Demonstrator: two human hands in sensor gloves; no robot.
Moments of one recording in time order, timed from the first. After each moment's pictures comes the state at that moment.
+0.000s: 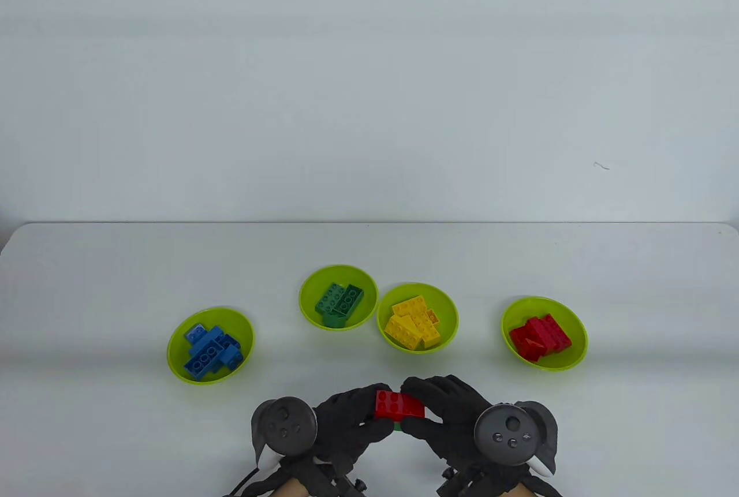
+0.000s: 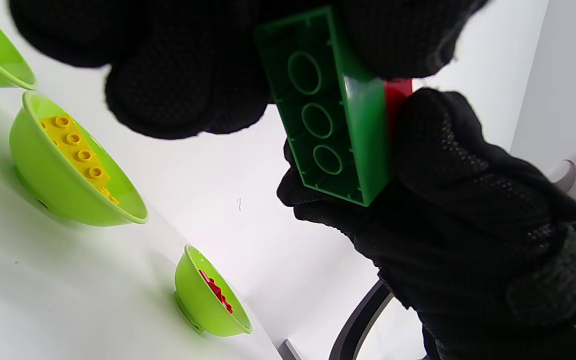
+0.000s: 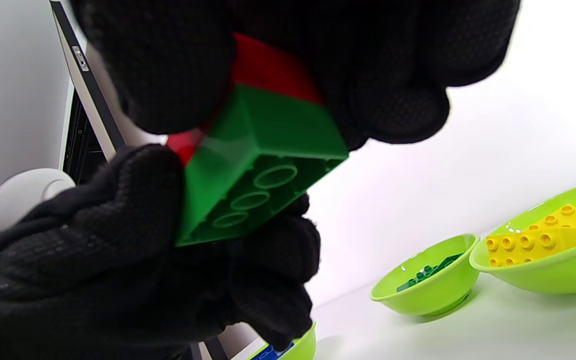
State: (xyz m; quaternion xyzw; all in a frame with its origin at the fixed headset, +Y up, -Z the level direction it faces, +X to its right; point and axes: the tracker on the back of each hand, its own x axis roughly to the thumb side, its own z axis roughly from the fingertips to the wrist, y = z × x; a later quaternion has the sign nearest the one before) left_hand -0.112 -0.710 -0.306 0.05 -0.31 0.50 0.81; right_hand 0.123 -0.670 -0.287 0.26 -0.13 0.88 0.37
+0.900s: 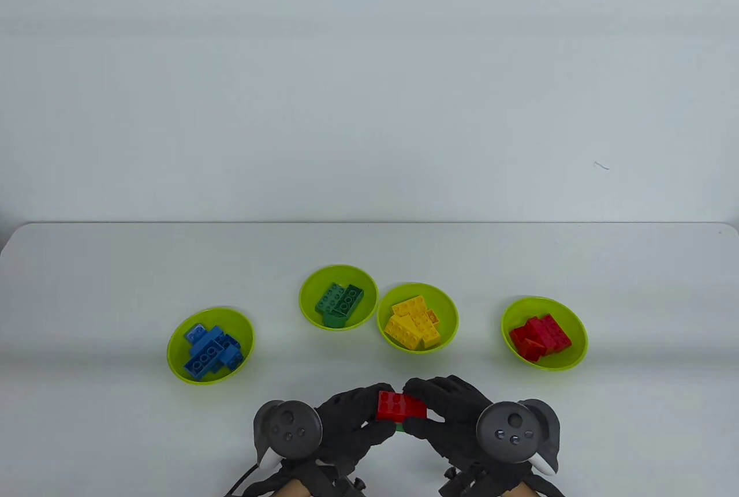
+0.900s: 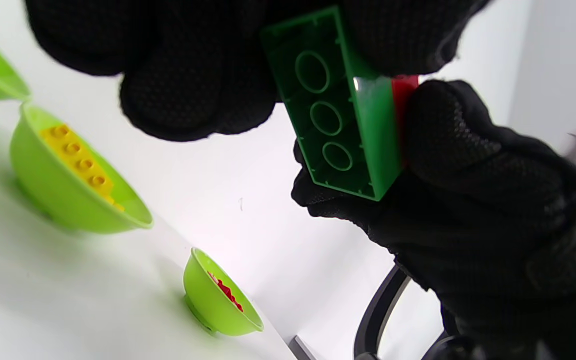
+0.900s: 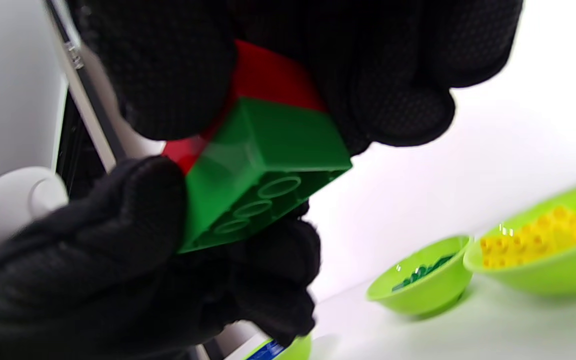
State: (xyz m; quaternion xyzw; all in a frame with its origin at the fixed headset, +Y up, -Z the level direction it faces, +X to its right) left_hand -0.111 -0.713 -0.307 0.04 -0.31 0.50 0.81; right_hand 0.121 -0.666 -0.286 0.26 -0.14 0.89 0.33
